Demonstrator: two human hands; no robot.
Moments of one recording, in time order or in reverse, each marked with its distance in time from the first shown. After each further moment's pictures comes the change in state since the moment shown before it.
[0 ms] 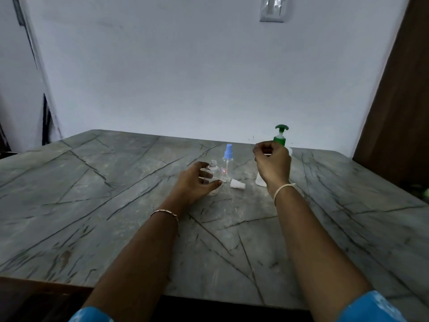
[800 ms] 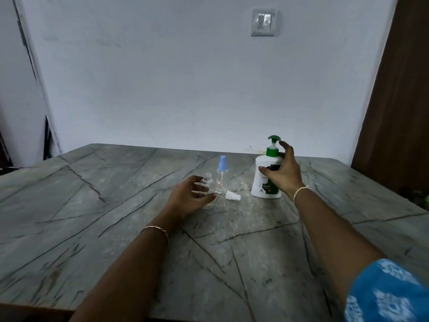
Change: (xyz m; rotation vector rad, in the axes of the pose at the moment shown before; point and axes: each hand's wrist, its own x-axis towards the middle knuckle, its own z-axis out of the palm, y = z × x) left_hand 0.001 0.001 0.001 -0.014 -0.015 -0.038; right_hand 0.048 0.042 -0.042 -0.118 -0.220 -0.044
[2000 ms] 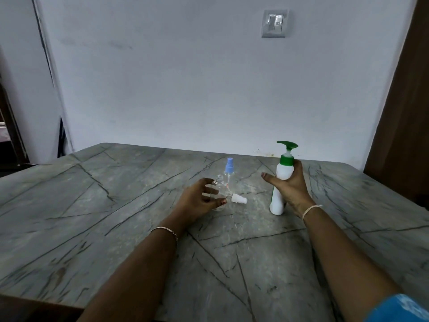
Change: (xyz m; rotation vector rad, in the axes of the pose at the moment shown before) left_hand 0.001 -0.002 0.008 -0.050 -0.050 -0.002; right_hand -0.019 0.008 0.010 0.356 0.002 0.075
